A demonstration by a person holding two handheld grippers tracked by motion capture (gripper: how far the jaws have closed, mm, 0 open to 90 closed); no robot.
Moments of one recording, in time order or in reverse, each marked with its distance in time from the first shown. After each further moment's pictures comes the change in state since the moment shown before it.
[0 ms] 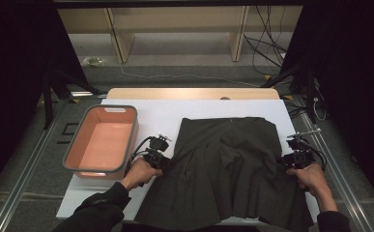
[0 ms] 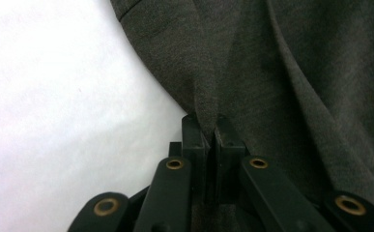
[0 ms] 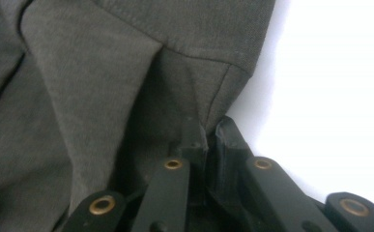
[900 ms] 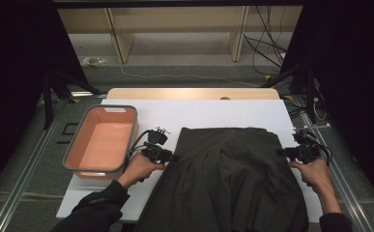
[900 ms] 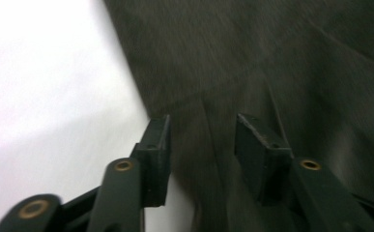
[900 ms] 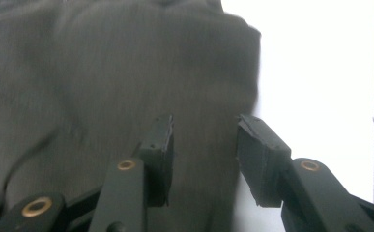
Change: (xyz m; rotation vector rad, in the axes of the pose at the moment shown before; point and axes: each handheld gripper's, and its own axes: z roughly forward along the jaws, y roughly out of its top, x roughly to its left) left arm -0.009 0.023 -0.018 -0.098 0.006 -0.018; right arm 0.001 0.013 -0.021 -0.155 -0.033 -0.029
